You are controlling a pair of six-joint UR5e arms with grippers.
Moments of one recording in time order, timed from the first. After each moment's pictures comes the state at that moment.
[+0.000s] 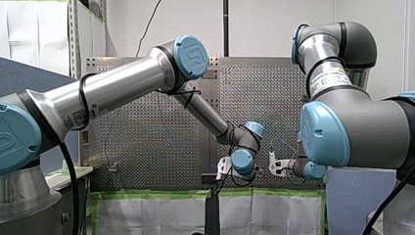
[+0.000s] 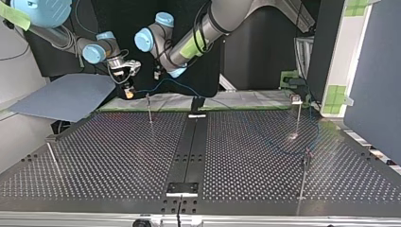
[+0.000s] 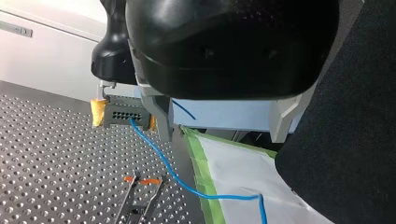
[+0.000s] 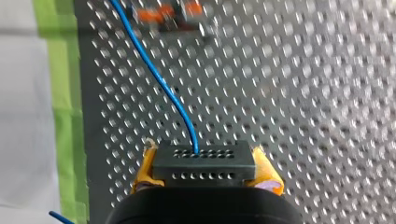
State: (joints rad) left arm -0.92 -2.67 -1.13 -2.98 -2.09 -1.73; right arm 1.67 -0.67 1.79 -0.92 1.05 1.51
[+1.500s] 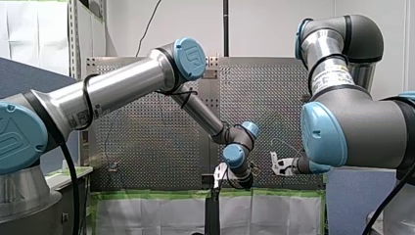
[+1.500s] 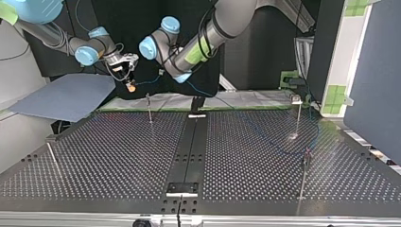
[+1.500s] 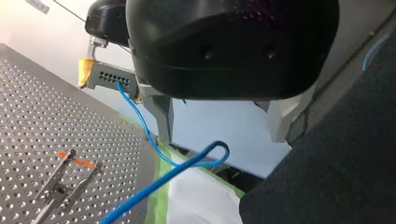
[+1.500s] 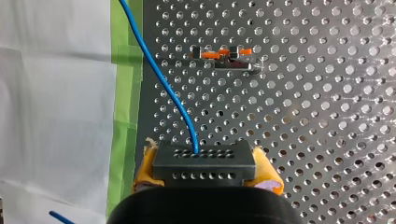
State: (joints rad) left arm -0.87 -2.67 -1.13 -3.16 -1.89 -1.99; right arm 1.63 -0.71 1.80 -0.69 0.95 1.38
